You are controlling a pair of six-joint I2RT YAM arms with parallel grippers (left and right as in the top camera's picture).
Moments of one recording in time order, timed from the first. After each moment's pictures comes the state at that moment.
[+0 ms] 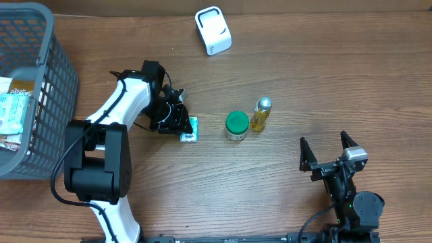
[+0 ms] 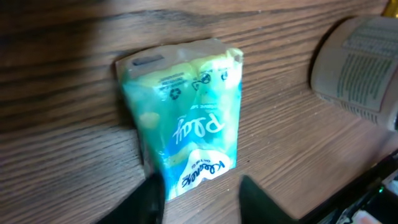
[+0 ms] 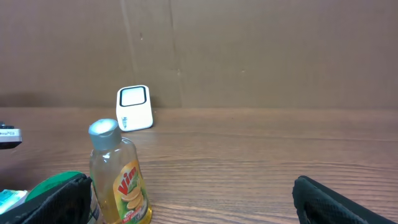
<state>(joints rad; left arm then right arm) -0.14 1.99 1.37 -1.04 0.48 0.00 -0.06 0.01 0.02 -0.01 -0.23 0.07</state>
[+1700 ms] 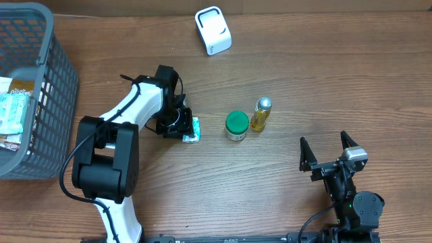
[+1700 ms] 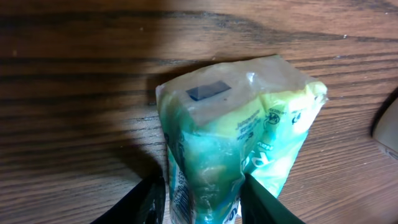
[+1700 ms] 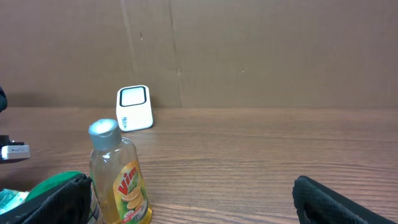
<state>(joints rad) -0.22 2.02 1.32 -0.94 0.33 -0.24 -0.06 0.01 0.02 -0.01 -0.23 0.07</state>
